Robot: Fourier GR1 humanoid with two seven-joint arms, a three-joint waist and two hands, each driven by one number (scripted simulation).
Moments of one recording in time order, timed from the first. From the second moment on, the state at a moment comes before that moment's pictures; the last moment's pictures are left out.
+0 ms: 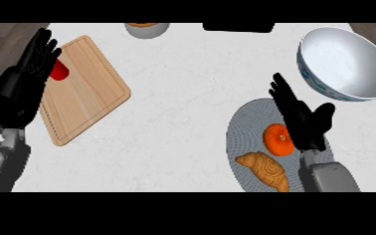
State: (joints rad) left arm -0.26 0.49 -0.03 -1.61 0.25 0.16 0.15; right arm -0.15 -0.19 0.12 -1.46 -0.15 -0.08 0.14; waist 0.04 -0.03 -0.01
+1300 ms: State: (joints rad) left arm -0.16 0.23 -0.20 -1.52 0.13 0.23 0.05; right arm -0.06 -0.60 0.01 -1.69 -0.18 0.44 -0.45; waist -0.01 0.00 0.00
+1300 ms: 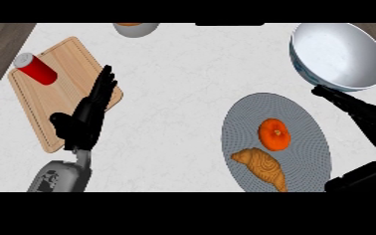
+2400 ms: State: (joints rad) left arm -0.14 0.17 -0.17 -1.54 0.07 0.19 0.06; right arm -0.17 -0.63 0.11 -1.59 0.08 0.65 -0.16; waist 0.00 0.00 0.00
